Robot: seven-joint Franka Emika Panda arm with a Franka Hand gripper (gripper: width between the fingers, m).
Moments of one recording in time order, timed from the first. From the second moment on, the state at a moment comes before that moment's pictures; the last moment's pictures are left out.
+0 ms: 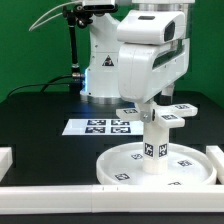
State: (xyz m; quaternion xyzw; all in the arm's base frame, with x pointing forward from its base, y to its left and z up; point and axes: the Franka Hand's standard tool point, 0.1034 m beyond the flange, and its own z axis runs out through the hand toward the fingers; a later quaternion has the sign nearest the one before) arm 0.576 0.047 0.104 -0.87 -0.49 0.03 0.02
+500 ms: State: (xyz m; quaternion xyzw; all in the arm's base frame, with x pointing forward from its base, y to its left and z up) arm 0.576 0.045 0.104 -0.88 -0.47 0.03 0.02
